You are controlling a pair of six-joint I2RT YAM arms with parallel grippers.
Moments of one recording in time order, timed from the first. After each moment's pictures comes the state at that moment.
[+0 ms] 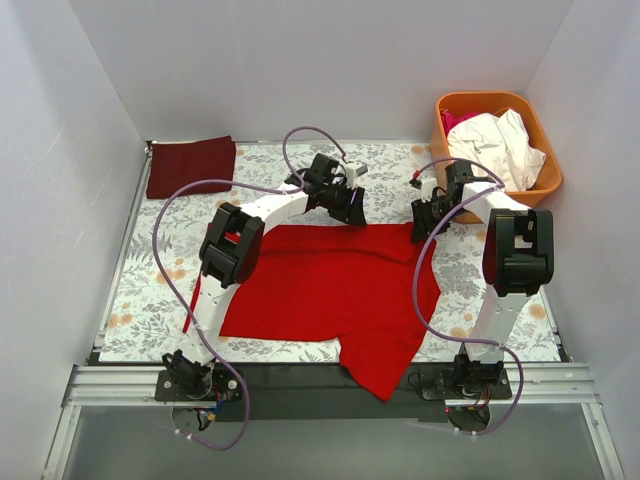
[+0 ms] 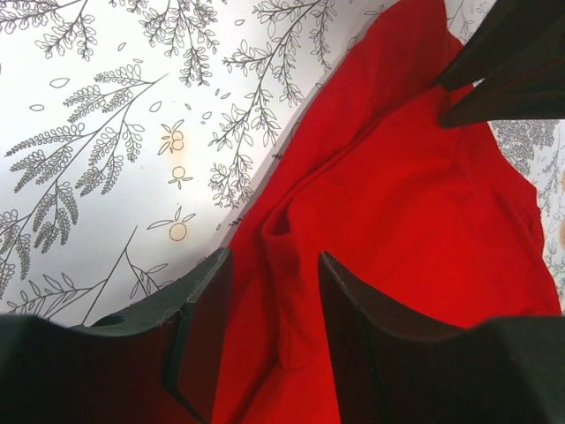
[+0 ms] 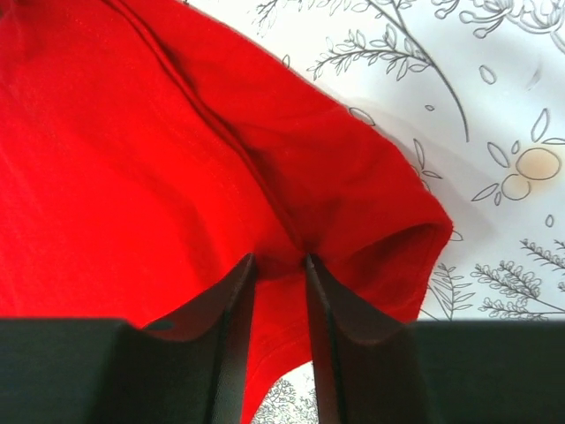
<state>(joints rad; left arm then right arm) -0.58 2.33 1.84 -0.29 0.59 -0.14 0.03 1.94 1.34 -0.71 -0.54 -0.39</state>
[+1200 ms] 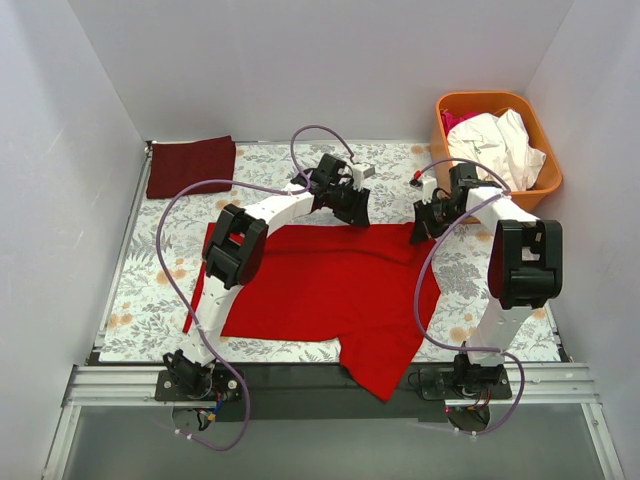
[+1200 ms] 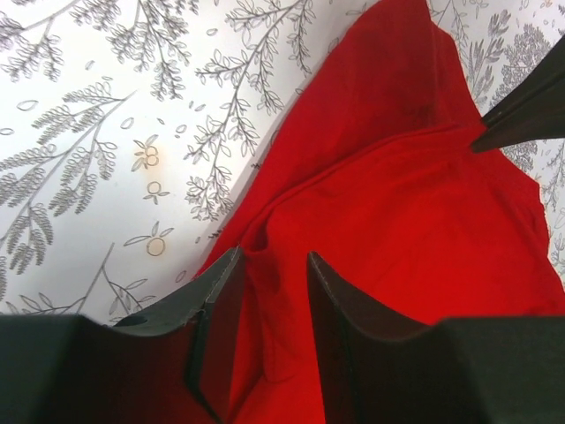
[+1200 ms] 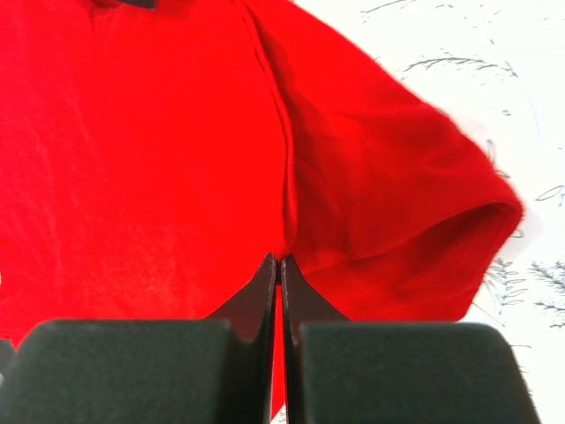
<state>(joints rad) -0.61 2.35 1.89 -0.33 0.56 -0.11 0.03 1.83 1.27 -0.71 -0.65 -0.44</state>
